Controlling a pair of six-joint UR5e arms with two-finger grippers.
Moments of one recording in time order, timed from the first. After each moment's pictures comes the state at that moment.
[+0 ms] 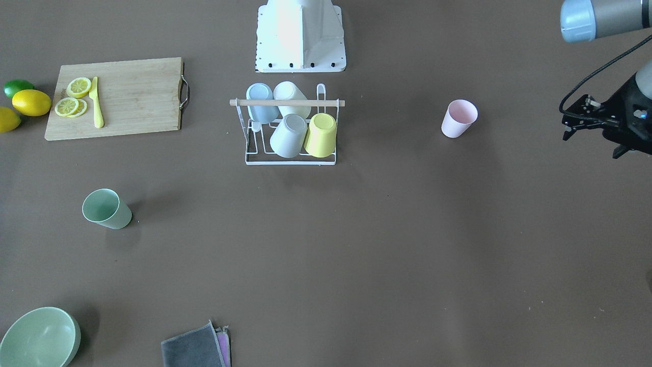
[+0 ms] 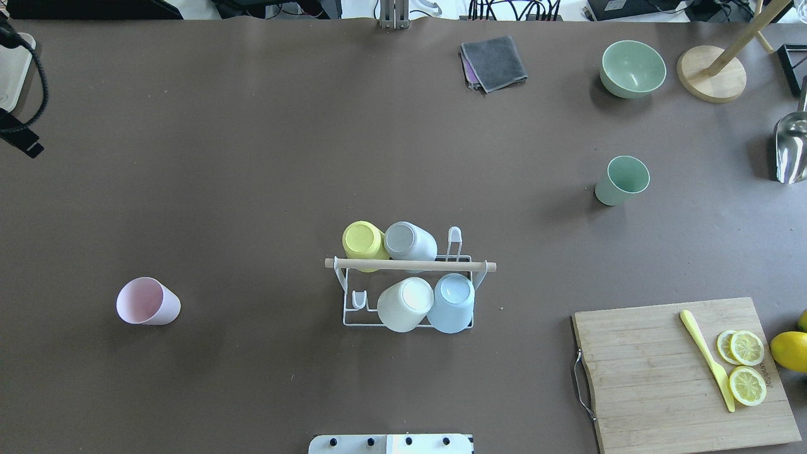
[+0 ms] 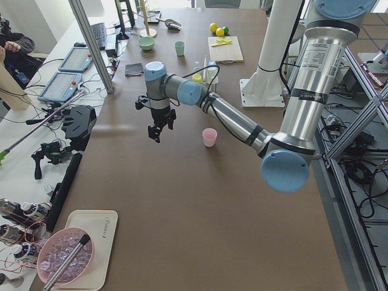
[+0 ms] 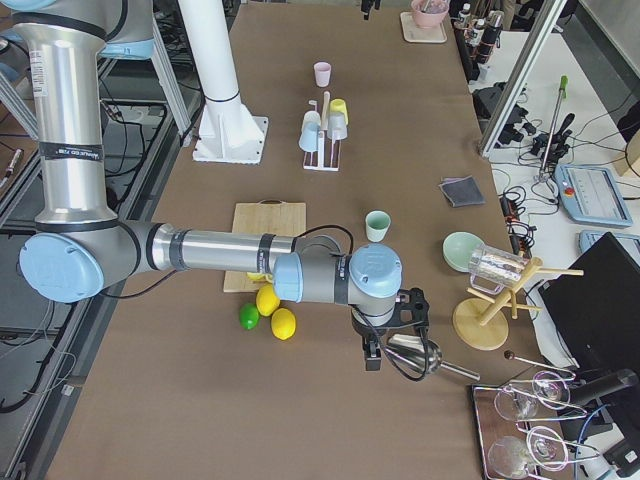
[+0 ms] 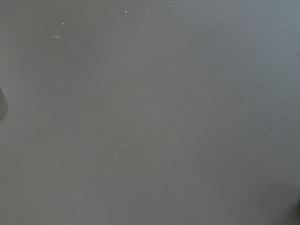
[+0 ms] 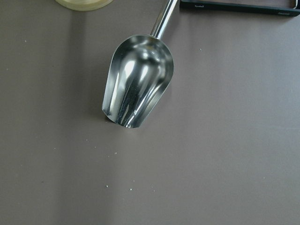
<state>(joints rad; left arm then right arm) -1.18 -1.87 -1.92 -1.19 -2.16 0.06 1.66 -1.56 1.57 -1.54 2.33 -0.11</state>
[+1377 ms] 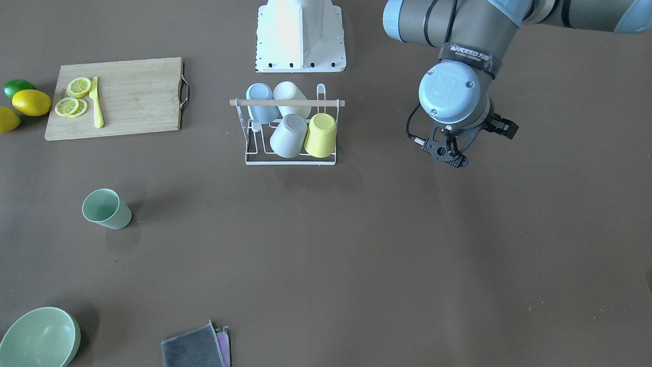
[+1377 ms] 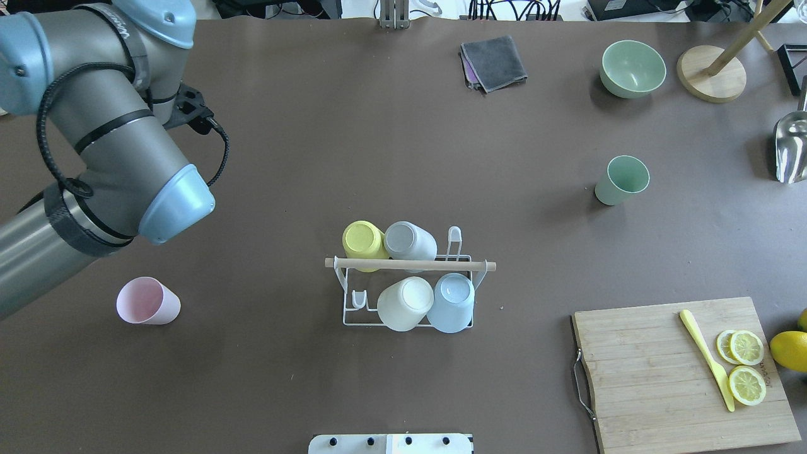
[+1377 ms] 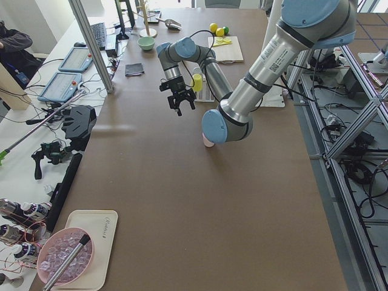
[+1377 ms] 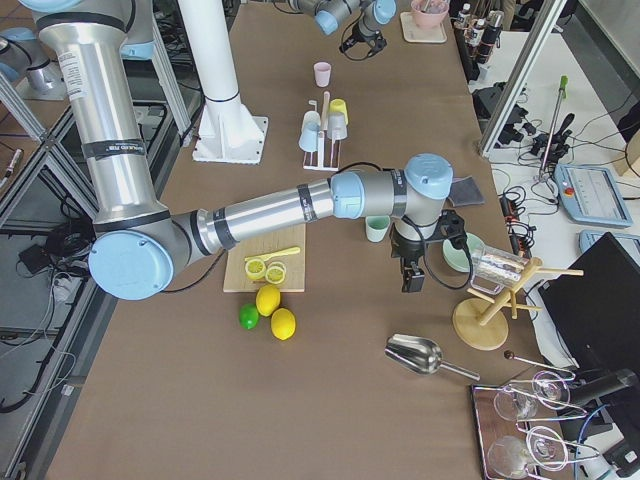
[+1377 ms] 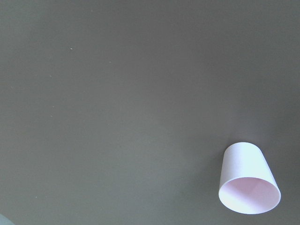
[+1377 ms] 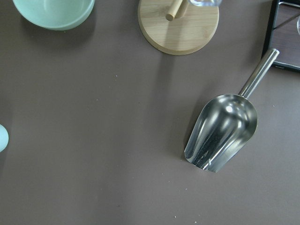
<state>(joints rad) -0.77 -2.33 -1.69 -0.49 -1.91 0.08 1.50 -1.36 1.69 -1.80 2.30 -0.09</state>
